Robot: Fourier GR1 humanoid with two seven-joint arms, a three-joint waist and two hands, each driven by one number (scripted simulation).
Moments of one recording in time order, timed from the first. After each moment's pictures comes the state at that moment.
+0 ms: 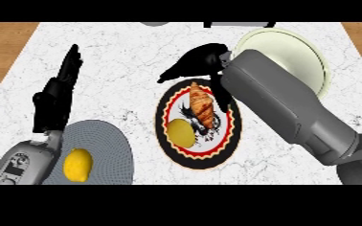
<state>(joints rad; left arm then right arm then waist) -0.25 0.45 -0.23 -1.54 0.08 0.38 0.13 -1.15 -0.27 0.76 -0.85 0.46 0.71 -0.35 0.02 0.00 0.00</state>
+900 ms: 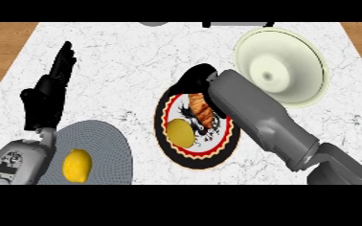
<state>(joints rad) -0.25 0.42 -0.15 -1.54 0.04 0.31 0.13 -1.11 -0.12 0.82 -0.60 0.78 0.62 -0.38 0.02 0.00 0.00</state>
